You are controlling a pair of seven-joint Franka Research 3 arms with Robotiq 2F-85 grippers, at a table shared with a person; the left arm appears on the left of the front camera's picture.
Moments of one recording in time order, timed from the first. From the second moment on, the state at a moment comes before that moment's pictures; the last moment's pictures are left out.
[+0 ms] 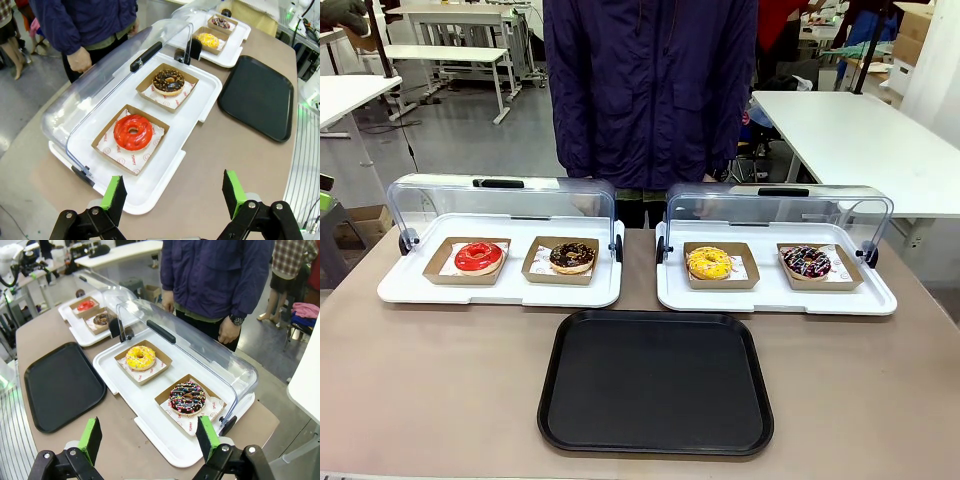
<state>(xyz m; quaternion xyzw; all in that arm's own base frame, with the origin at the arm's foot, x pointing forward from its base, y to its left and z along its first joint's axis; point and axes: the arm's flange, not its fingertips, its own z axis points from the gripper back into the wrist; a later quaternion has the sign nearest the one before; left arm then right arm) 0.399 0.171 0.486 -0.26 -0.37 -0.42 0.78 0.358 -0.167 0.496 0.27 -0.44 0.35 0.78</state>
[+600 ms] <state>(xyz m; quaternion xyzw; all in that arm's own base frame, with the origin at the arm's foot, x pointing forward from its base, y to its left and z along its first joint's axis) 0.399 0.171 0.486 -0.26 -0.37 -0.42 0.78 0.359 -0.168 0.497 0.27 -0.44 0.35 0.78</state>
